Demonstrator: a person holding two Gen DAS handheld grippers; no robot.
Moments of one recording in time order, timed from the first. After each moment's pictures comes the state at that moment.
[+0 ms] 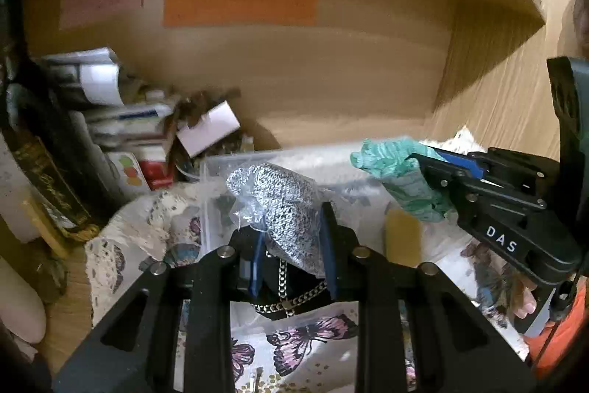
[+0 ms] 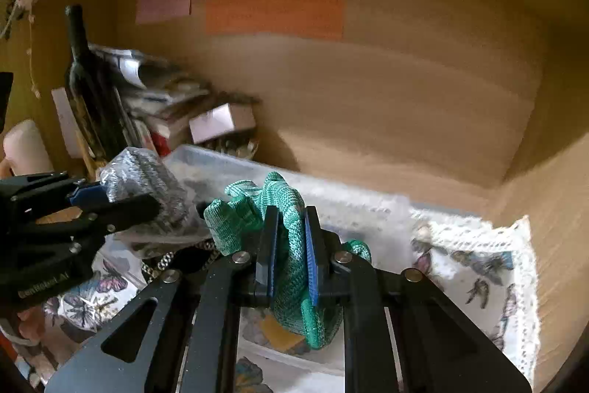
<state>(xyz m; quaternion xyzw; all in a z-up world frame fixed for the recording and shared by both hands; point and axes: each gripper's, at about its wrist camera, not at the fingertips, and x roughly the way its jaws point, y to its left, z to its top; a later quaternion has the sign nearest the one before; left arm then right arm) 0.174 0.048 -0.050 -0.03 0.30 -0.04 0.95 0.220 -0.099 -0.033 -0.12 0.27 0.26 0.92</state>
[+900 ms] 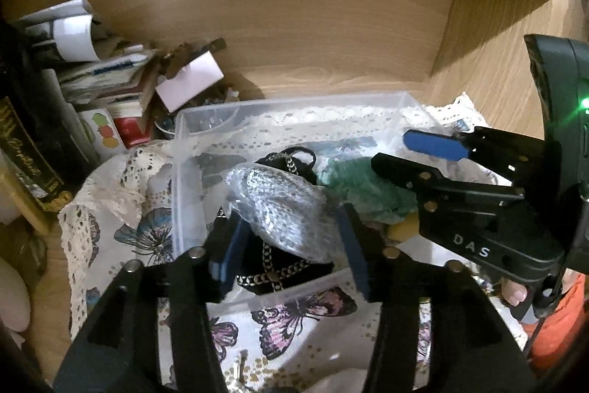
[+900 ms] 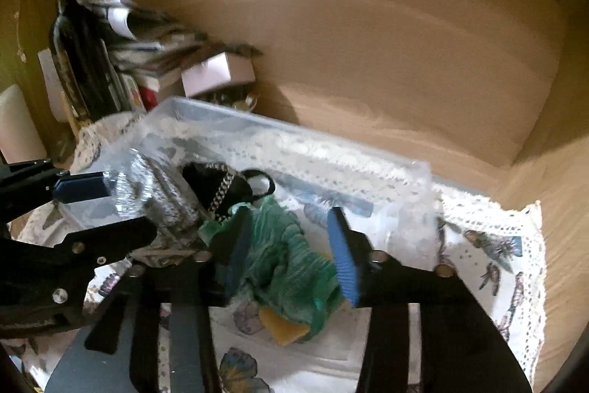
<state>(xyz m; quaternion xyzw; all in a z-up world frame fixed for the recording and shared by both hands) 0.176 0.043 -0.066 -0.04 0.35 -0.06 0.93 0.225 -0.089 -0.053 -0.15 0.31 0.24 0.91</state>
